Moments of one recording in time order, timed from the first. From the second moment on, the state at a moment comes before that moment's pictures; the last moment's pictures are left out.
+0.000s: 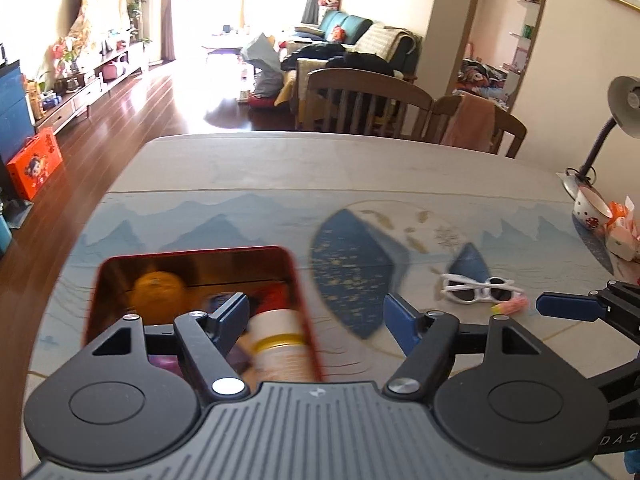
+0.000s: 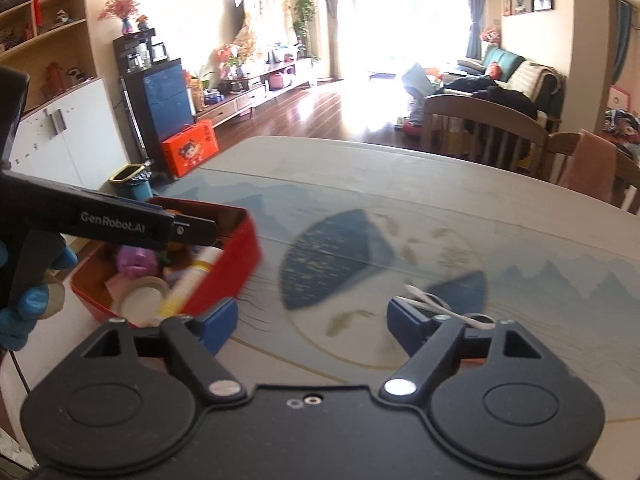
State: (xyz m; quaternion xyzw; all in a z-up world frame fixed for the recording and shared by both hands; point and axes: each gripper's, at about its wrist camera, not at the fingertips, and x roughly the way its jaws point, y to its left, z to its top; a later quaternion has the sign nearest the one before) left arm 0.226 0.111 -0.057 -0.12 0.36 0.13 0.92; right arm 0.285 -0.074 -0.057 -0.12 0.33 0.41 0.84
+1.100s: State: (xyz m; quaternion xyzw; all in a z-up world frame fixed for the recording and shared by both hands) left arm 0.384 -0.005 -0.134 -0.08 0.48 0.04 0.87; right arm 0.385 -0.137 -0.139 -0.16 0.39 0.36 0.83
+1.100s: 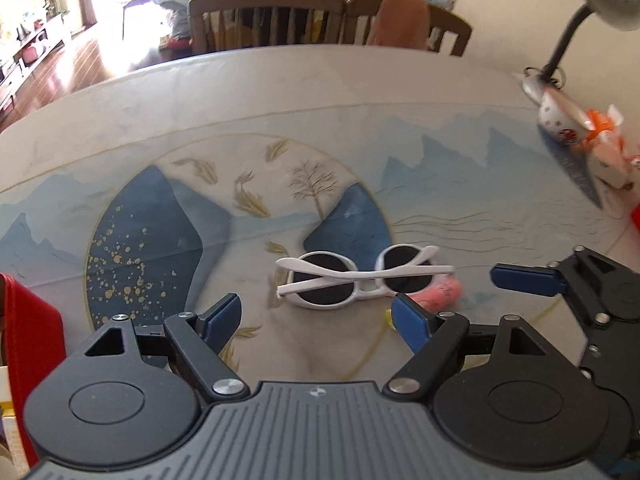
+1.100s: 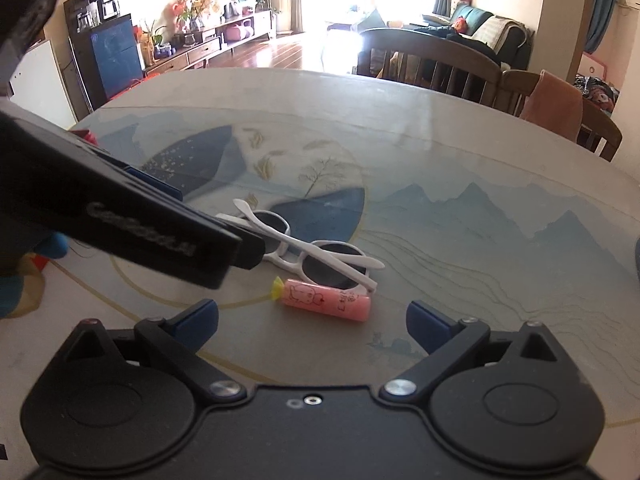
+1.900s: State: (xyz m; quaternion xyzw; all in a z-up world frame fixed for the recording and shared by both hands) left arm 0.406 -0.012 -0.156 -0.05 0.45 0.03 0.89; right arm 0.400 -0.133 -0.149 -0.16 0.38 0.36 0.84
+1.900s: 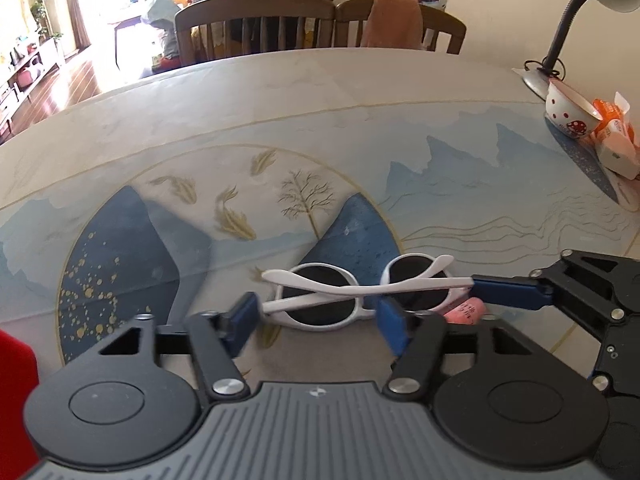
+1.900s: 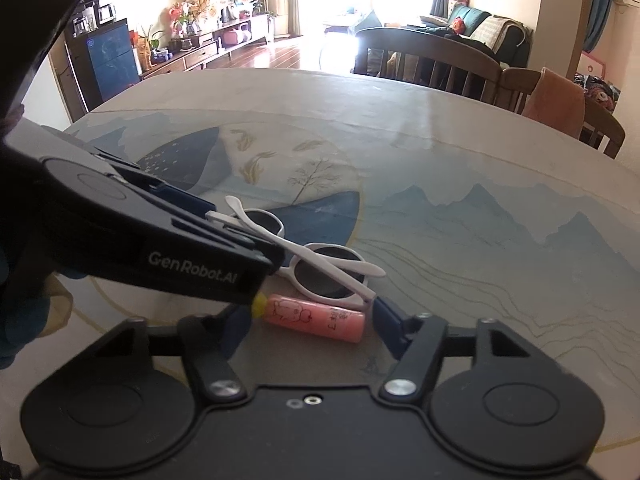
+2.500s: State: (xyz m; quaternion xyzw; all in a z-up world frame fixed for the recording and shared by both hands) left arm 0.384 -0.028 -0.153 -0.02 0.46 -0.04 0.89; right arm 0.388 -0.169 -0.145 -0.16 0.39 0.37 0.83
